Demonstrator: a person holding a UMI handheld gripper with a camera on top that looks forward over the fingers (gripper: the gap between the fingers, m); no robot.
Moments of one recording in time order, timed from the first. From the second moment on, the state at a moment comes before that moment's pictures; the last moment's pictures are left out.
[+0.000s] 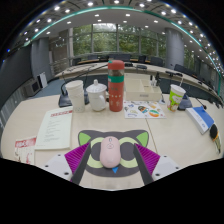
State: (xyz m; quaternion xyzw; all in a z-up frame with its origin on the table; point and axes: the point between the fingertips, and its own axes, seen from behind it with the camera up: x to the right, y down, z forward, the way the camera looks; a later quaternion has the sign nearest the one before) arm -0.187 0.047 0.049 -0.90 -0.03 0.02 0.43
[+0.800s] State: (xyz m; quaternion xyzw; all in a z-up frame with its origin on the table) arm -0.130 -0.311 0.253 -0.86 -0.04 0.03 0.50
